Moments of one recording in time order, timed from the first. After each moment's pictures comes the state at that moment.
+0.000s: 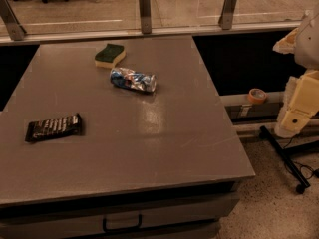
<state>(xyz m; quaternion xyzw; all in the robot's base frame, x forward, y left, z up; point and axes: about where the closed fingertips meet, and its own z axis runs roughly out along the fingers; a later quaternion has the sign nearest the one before) 0.438 -0.217 0.976 -0.60 0.78 -0.03 0.16</state>
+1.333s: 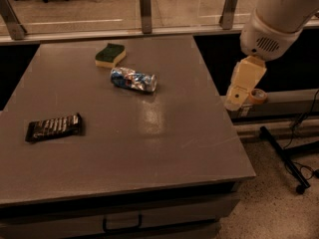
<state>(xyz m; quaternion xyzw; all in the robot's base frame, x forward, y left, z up) 0.524 -0.183 0.944 -0.56 0.81 -0.04 0.15</state>
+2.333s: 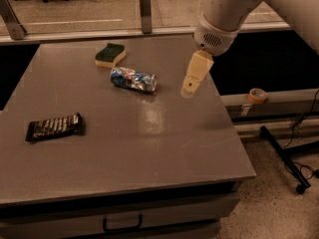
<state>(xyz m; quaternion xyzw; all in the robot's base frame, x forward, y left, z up) 0.591 -0.105 0.910 -0.55 0.82 0.01 0.15</state>
